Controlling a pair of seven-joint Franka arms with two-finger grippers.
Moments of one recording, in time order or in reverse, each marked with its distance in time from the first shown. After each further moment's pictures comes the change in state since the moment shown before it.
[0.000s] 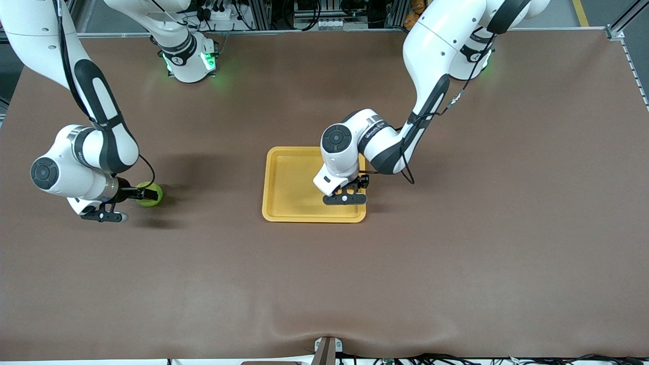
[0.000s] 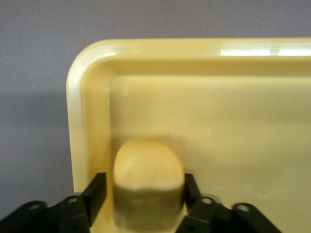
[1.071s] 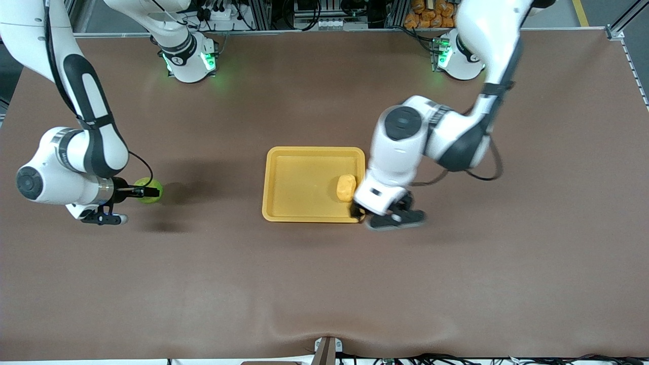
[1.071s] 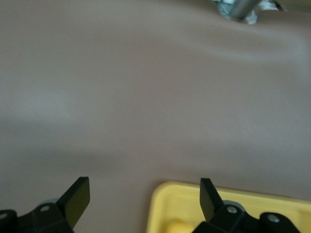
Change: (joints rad) left arm 0.218 -0.212 0.020 0.091 0.000 -0.017 0.093; right arm 0.014 -0.008 0.013 0.166 0.065 -0.301 0.009
